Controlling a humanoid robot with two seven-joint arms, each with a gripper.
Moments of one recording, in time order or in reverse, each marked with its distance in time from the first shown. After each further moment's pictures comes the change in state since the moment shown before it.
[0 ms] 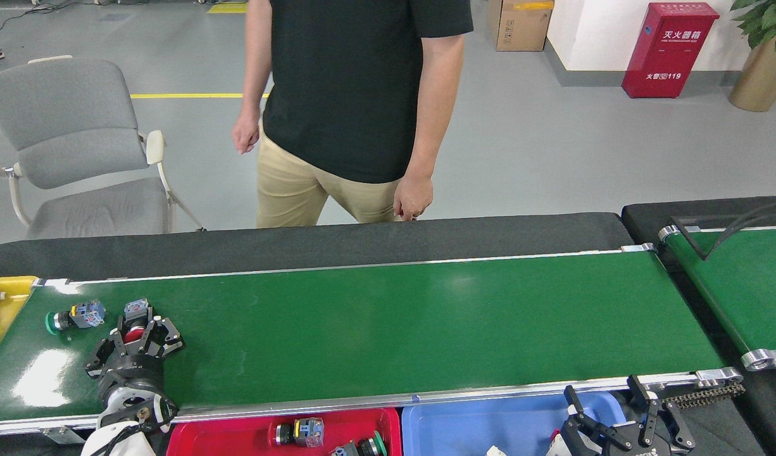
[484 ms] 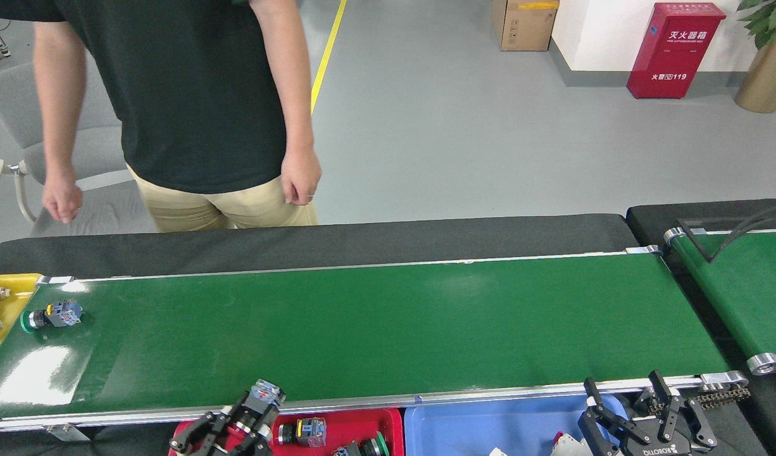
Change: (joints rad) left arm 0.471 -0.100 -0.021 -0.506 0.108 -0.743 0.009; right arm -0.011 0.000 -0.052 0.000 -0.005 0.006 -0.002
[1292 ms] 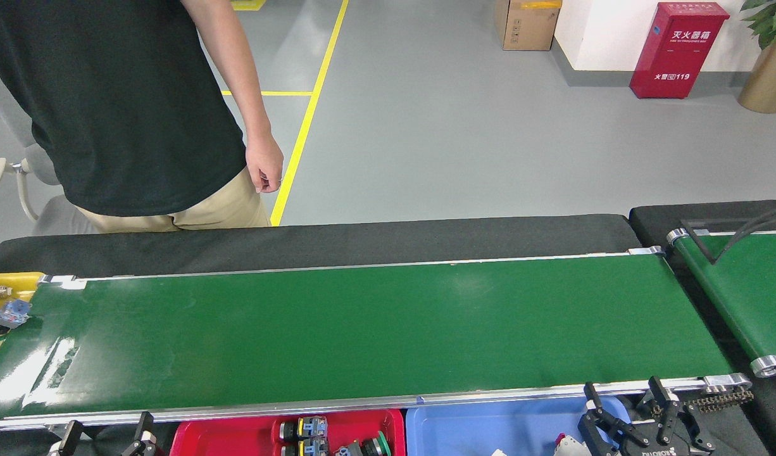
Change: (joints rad) left arm 0.029 -0.010 0.308 0.004 -0.035 0.364 0.029; right arm 0.006 0.016 -0.012 0.000 0.000 0.007 0.082
